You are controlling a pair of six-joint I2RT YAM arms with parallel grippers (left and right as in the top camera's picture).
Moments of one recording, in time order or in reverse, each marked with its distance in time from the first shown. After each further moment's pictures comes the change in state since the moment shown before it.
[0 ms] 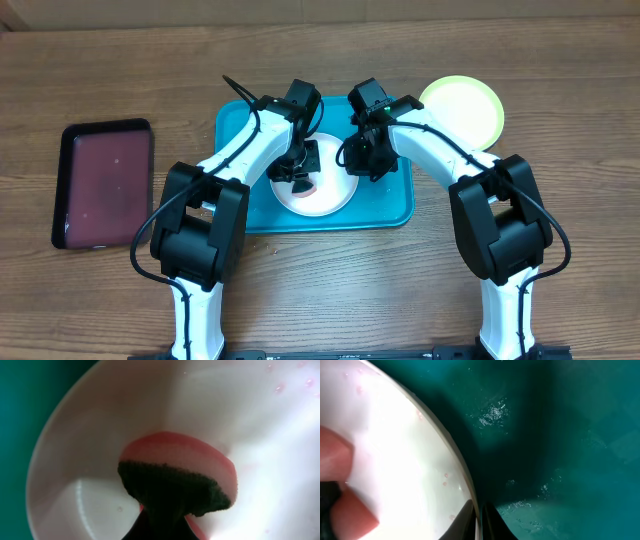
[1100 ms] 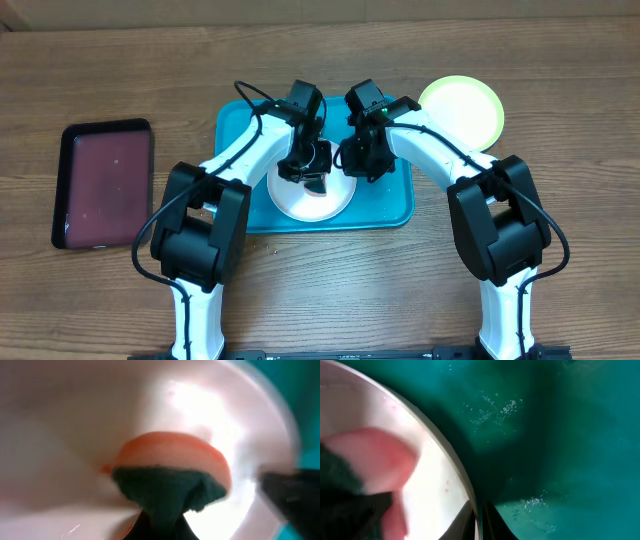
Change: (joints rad) left arm -0.011 -0.008 -0.038 0.090 0.171 0.122; right arm 0.010 0.000 0.000 0.006 -0.007 0.000
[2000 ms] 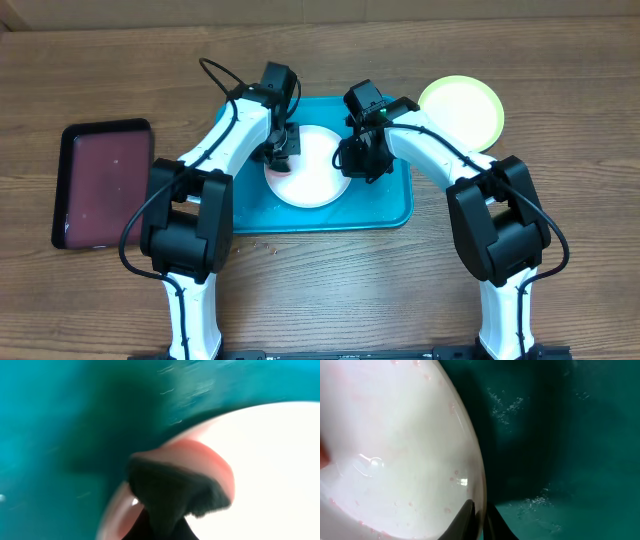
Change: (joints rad) left arm 0.103 0.022 0.097 0.008 -0.149 0.021; right arm 0.002 0.000 0.000 0.000 -0.020 0.001
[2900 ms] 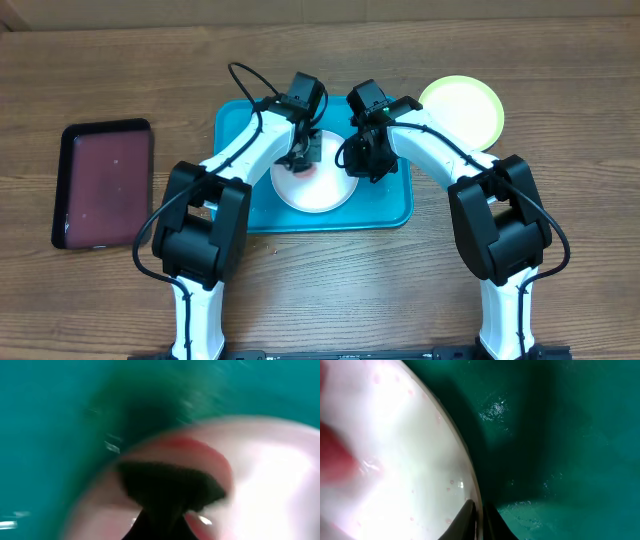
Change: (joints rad) left arm -0.090 -0.006 -0.062 0.111 -0.196 0.001; right arm -0.008 0.000 -0.002 -0.014 0.032 -0.001
